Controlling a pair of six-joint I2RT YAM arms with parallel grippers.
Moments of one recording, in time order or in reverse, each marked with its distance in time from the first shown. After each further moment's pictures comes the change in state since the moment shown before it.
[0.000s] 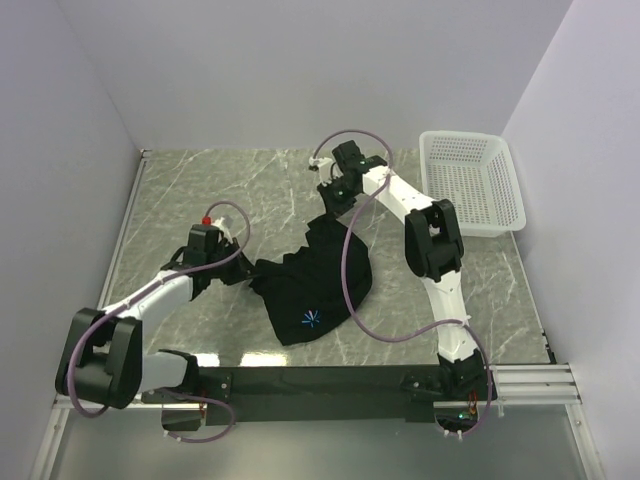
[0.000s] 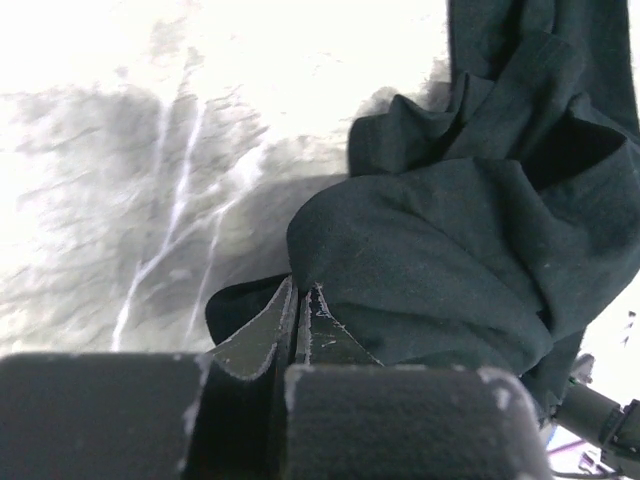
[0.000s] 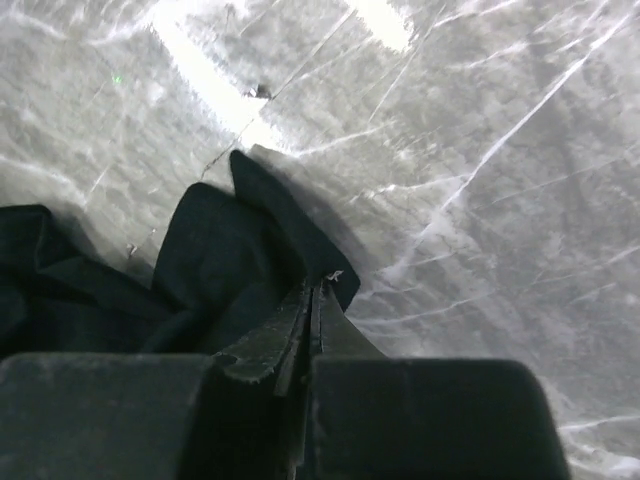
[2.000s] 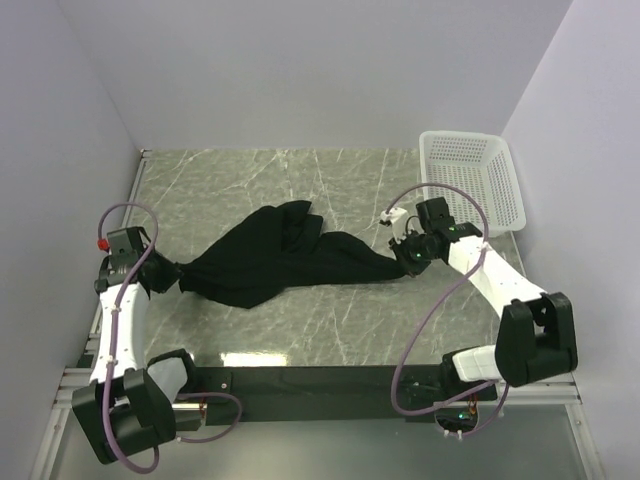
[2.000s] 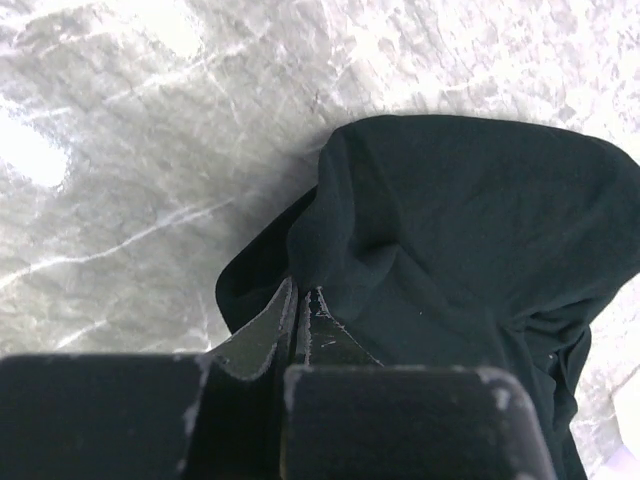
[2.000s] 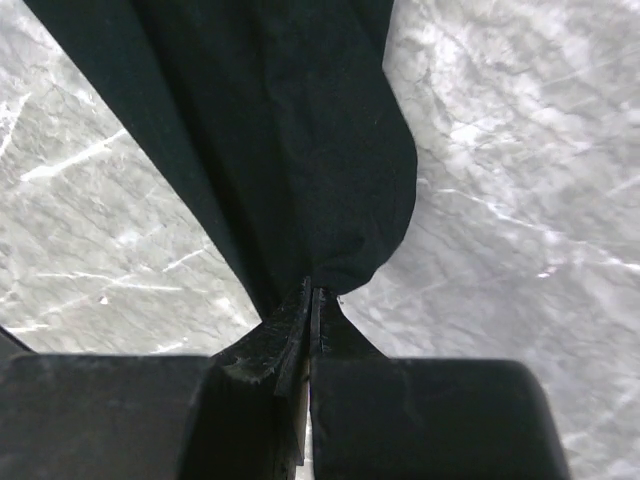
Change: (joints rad) left arm 0.561 -0.276 0.147 -0.551 -0.235 -0.072; right arm -0.222 -0.960 -1.100 0.120 0.026 -0.209
